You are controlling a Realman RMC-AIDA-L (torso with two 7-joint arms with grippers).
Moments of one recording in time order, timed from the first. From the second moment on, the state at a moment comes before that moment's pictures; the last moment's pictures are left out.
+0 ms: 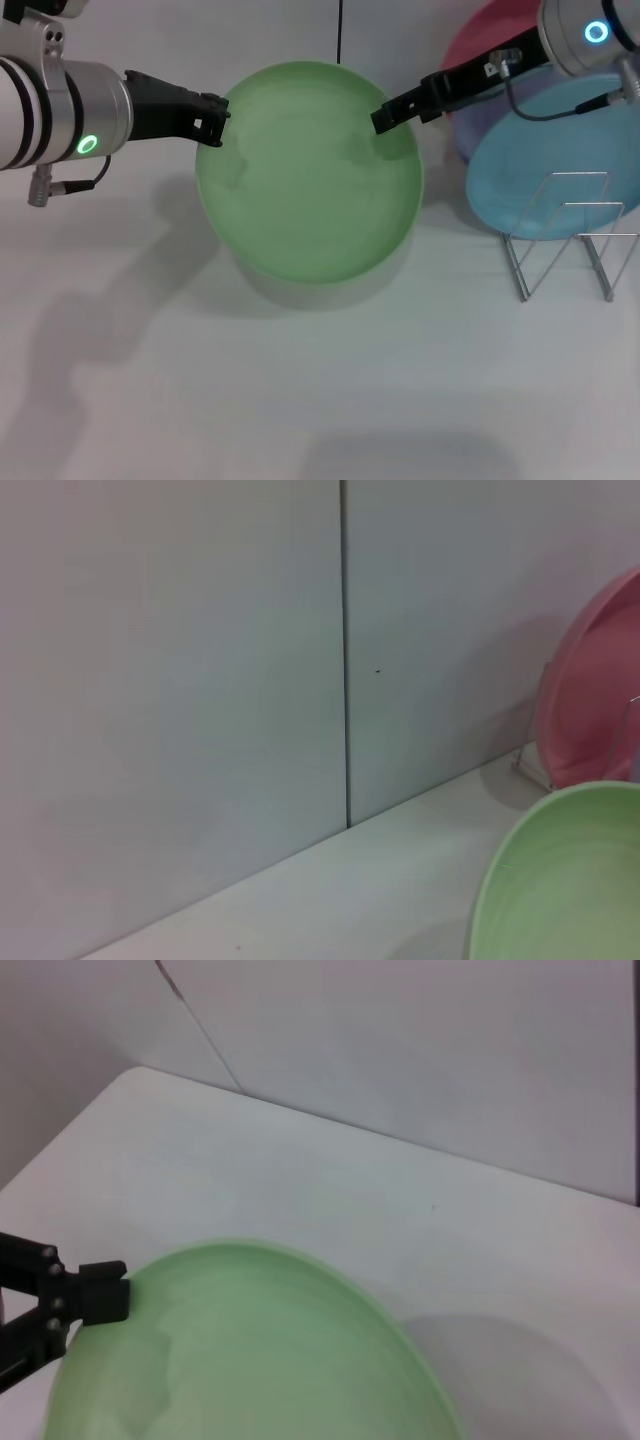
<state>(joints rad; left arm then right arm) -0.41 -2.06 -1.56 -1.66 2.62 -0.99 0.29 0.98 1.97 -0.93 -0.85 -2.39 -1.39 2.53</state>
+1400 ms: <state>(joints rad) -0.40 -2.06 -1.55 -1.67 2.59 -1.00 0.31 0.98 1.98 -0.94 -0.84 -2.39 -1.38 2.51</state>
